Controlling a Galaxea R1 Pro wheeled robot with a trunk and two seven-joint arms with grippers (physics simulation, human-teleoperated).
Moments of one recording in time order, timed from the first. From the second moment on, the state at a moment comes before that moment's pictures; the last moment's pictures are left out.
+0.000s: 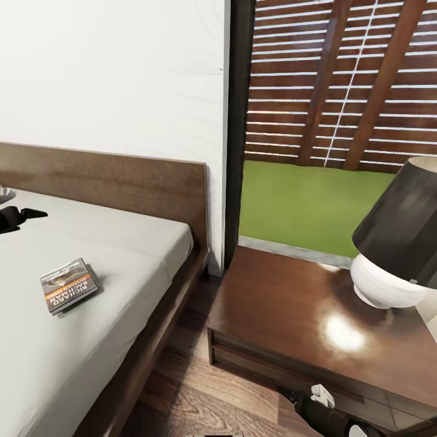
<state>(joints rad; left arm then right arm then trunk) -1.18 0.75 0.05 -0.81 0.55 1.01 -0.37 -0.32 -0.25 0.30 -0.55 -0.98 0.34 0.53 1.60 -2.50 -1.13</state>
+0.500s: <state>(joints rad) -1.18 0.74 0.05 -0.65 0.55 0.97 -0.37 -0.32 -0.25 0.30 -0.55 -0.98 0.34 0.53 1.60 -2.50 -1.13</state>
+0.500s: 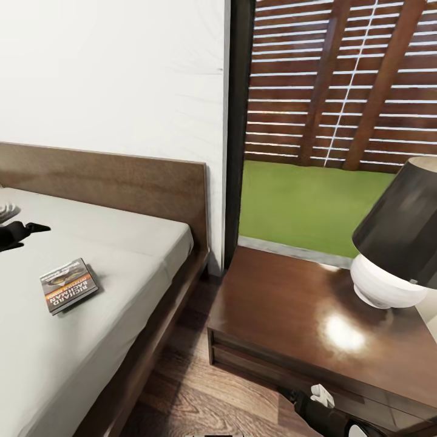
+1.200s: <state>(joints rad) -1.18 0.66 0.05 -0.57 0.53 0.89 -0.24 -0.32 -0.25 0.30 -0.55 -0.98 0.34 0.53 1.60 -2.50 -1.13</state>
